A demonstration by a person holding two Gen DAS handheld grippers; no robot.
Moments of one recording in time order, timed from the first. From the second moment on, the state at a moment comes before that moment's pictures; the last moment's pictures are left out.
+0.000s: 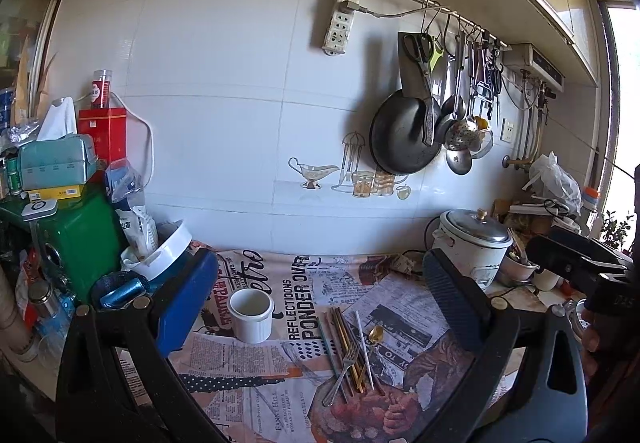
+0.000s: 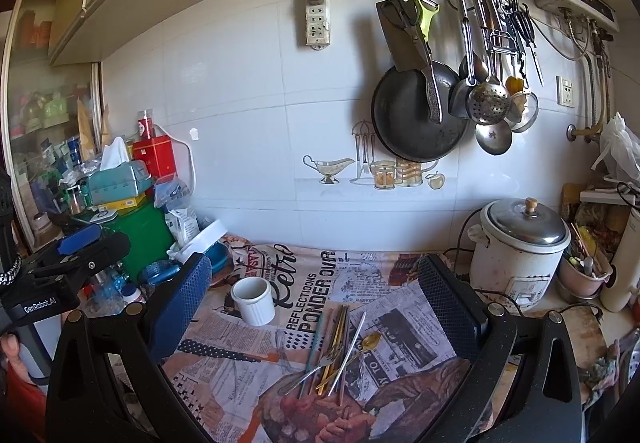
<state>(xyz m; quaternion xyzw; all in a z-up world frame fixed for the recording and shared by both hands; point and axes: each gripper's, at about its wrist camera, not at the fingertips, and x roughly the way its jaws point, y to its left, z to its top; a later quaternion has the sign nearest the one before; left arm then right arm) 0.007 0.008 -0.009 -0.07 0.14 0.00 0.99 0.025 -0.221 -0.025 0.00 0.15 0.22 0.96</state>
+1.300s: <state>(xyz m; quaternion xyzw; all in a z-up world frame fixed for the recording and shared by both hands) 0.009 0.002 -0.006 -0.07 0.14 0.00 0.99 0.024 -0.225 -0.020 0.01 0.14 0.22 0.97</state>
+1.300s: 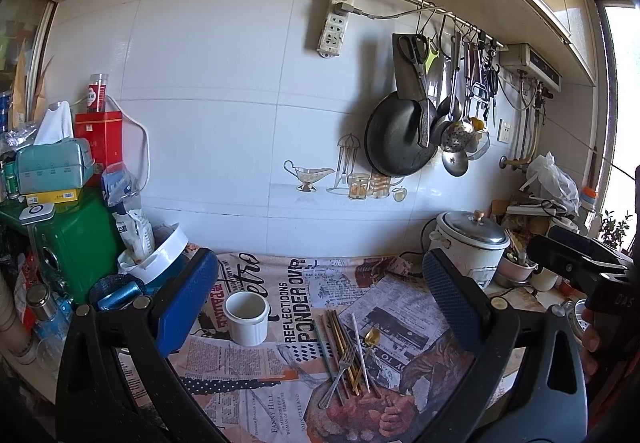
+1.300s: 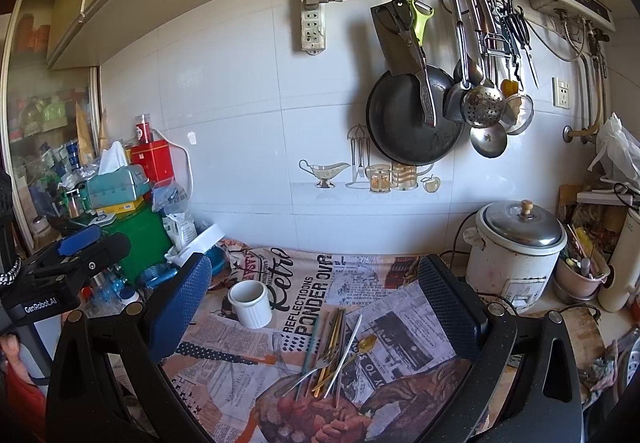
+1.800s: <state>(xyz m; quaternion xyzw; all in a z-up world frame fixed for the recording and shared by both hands) 0.028 -0.005 -0.004 -0.06 0.15 0.00 0.99 0.040 -0.231 -0.026 0.01 0.16 0.21 0.96</state>
